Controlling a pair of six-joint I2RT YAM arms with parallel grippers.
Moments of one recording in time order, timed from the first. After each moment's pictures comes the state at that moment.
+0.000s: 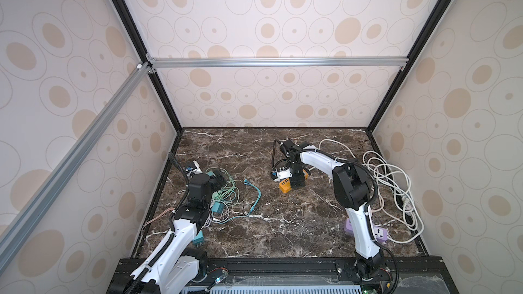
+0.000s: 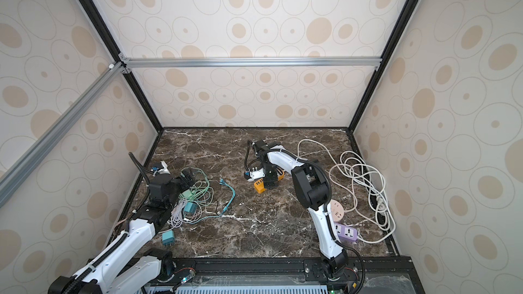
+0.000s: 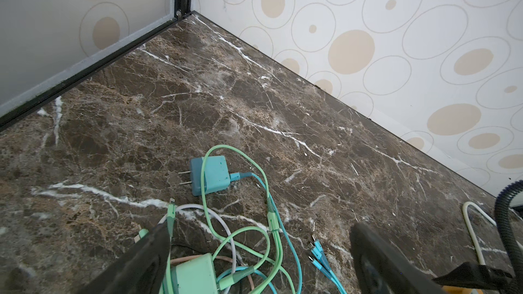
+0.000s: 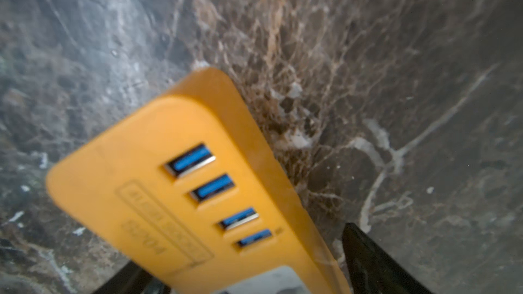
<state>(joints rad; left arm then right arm) -0.19 0.91 0.45 0.01 -0.29 -0.59 0.54 2.24 1.79 -1.05 0.03 -1.15</state>
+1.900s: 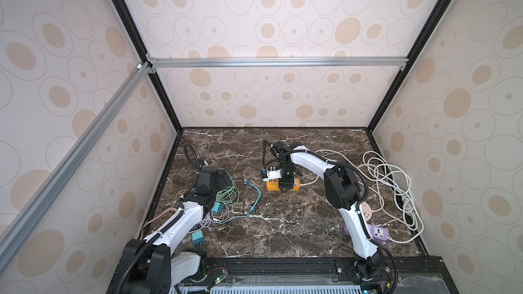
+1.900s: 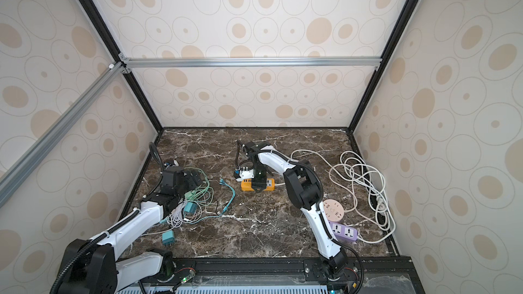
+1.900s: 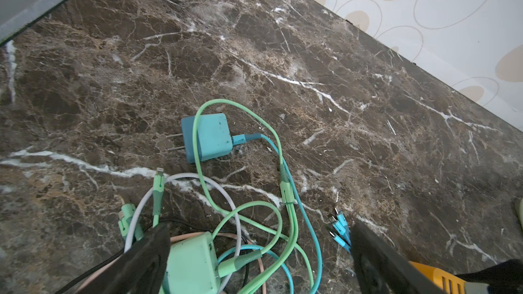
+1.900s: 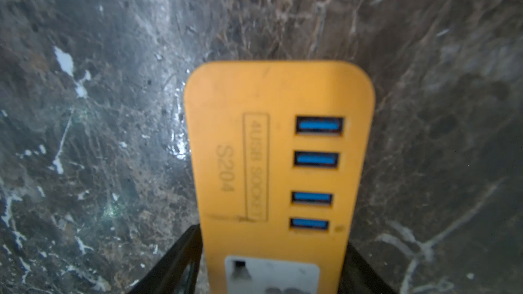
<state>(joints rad) -0.21 1.18 0.58 -0.10 -0.25 -0.61 0.62 2.33 1.94 -1.18 -0.14 -0.93</state>
